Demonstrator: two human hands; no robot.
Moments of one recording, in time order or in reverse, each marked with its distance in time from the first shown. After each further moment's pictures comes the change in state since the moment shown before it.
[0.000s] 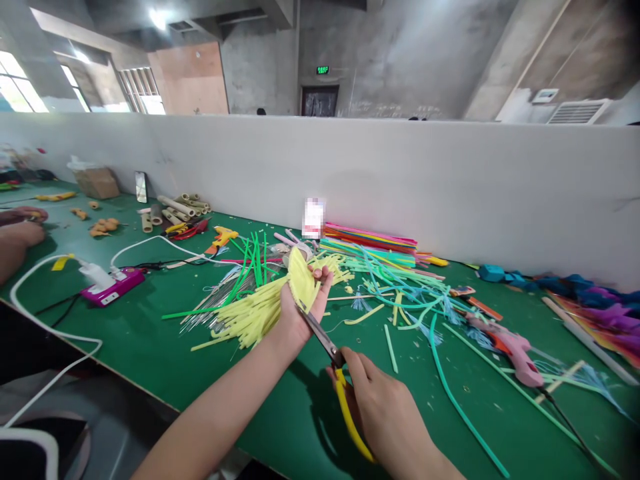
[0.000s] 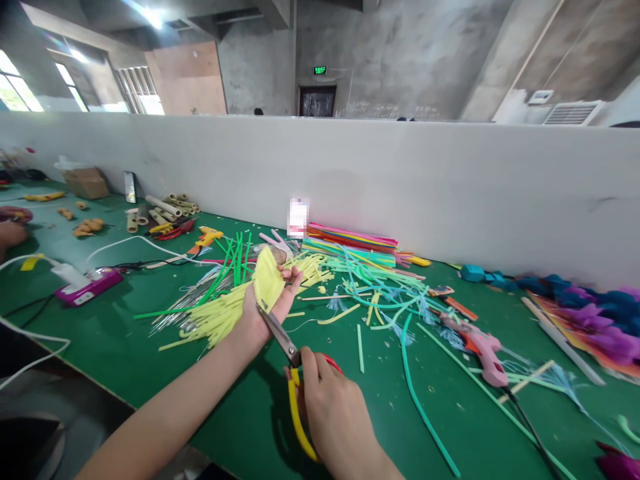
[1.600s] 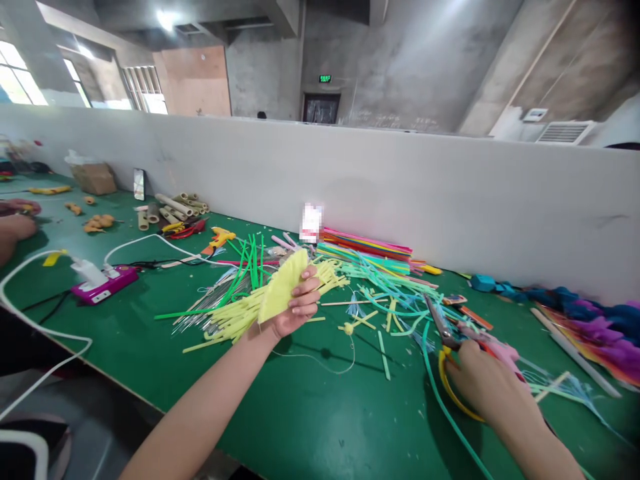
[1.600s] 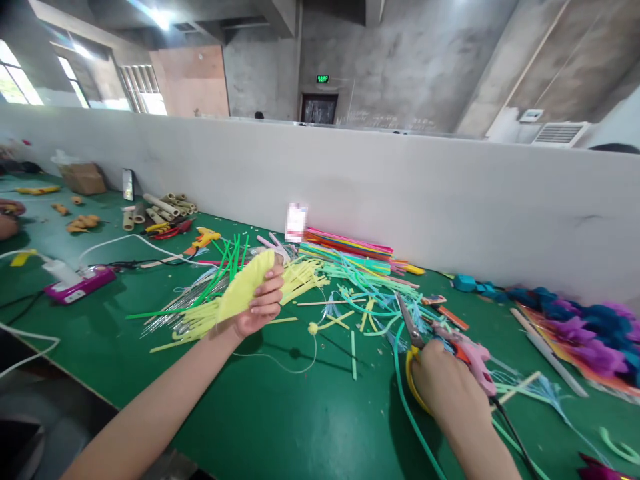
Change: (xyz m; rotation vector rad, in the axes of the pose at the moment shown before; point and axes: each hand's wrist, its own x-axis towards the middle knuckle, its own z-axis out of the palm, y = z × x) left_hand -0.007 0.031 -0.012 -0.074 -0.420 -0.451; right_hand -0.026 0.165 -0.029 -0.479 -0.401 0.676
